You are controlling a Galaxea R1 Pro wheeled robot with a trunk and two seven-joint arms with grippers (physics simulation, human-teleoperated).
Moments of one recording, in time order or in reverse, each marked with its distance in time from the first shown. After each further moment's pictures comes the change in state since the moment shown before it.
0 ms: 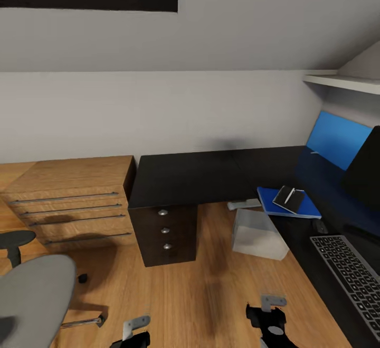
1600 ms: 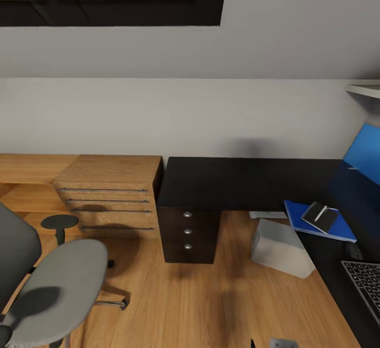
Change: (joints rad) left arm 0.185 0.022 -0.006 0.030 -0.008 -0.043 -0.004; right arm 0.017 0.033 -0.007 0.413 -0.016 -0.489 0.120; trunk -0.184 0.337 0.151
